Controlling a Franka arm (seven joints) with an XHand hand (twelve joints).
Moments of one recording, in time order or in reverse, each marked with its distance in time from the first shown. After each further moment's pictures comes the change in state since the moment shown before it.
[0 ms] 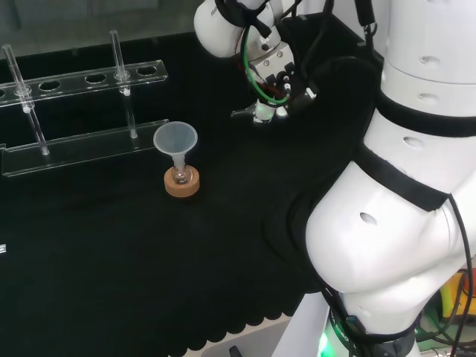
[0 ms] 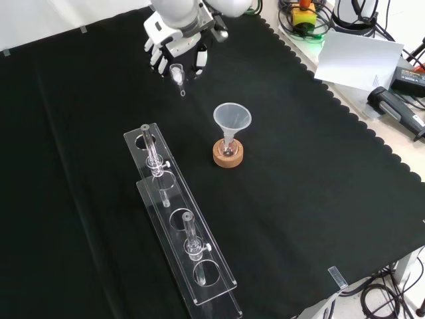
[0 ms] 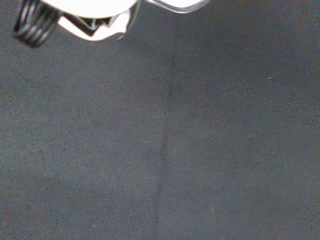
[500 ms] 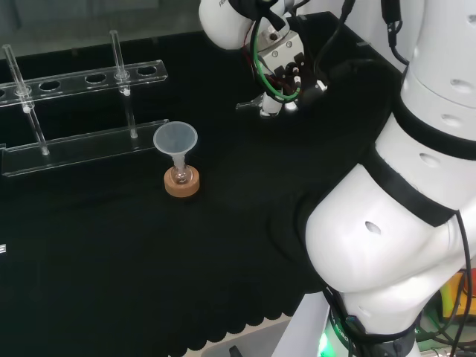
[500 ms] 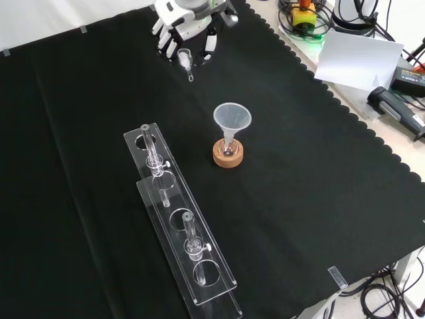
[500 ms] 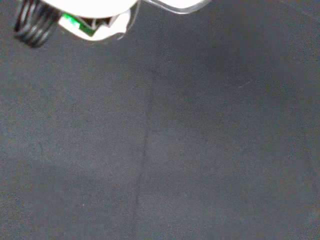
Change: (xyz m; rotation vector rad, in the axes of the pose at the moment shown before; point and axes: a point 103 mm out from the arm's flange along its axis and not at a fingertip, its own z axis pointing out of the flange) arm -0.013 -0.040 -0.022 -0.033 -0.020 0.007
